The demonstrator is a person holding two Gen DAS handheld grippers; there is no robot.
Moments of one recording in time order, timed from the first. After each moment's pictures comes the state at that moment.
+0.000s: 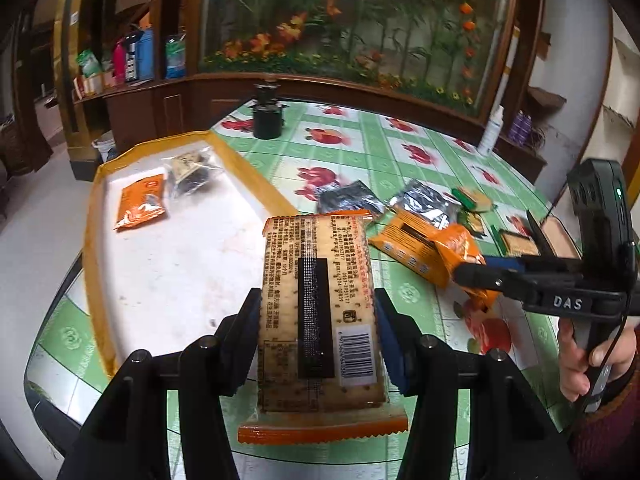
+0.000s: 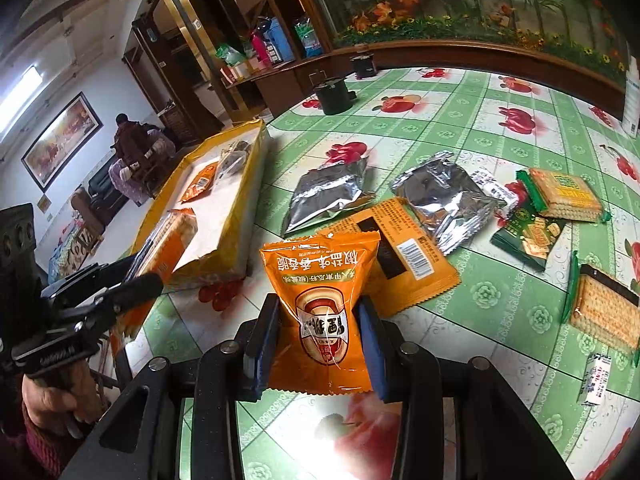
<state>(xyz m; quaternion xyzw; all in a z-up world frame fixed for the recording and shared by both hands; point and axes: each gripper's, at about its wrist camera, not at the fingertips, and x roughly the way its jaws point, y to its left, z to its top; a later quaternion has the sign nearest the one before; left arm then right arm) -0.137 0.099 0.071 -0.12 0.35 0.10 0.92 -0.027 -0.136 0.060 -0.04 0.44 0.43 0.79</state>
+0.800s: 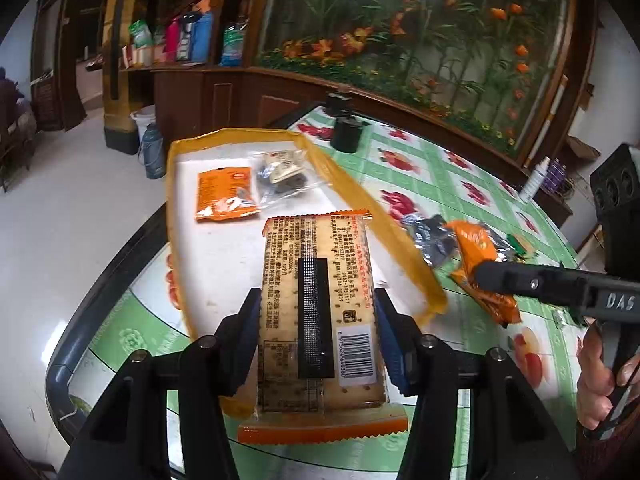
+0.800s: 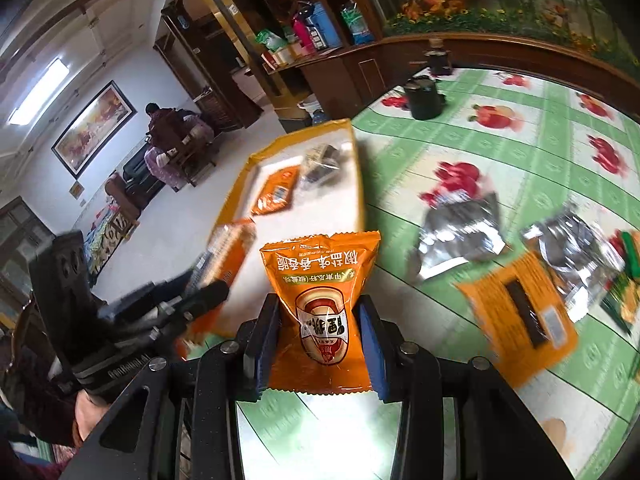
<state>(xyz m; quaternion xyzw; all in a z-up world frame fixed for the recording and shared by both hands) -0.161 0.185 0.062 -0.19 0.33 0.16 0.91 -0.043 -0.024 0.091 -0.03 0.45 0.49 0.74</state>
